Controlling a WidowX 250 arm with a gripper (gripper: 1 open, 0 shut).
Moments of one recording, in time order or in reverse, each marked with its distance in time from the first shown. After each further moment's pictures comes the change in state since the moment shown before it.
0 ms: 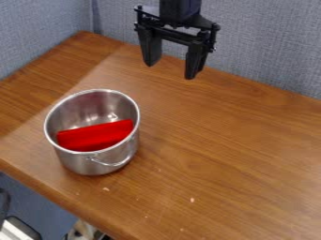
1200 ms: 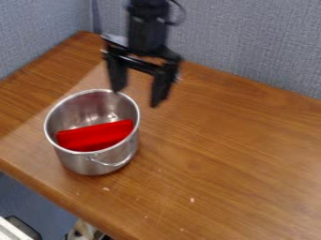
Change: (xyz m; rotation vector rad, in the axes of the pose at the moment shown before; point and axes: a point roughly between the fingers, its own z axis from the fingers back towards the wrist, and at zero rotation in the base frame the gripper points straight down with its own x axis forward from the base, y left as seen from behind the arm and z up) arm -0.044 0.034 -0.019 -0.001 0.076 0.045
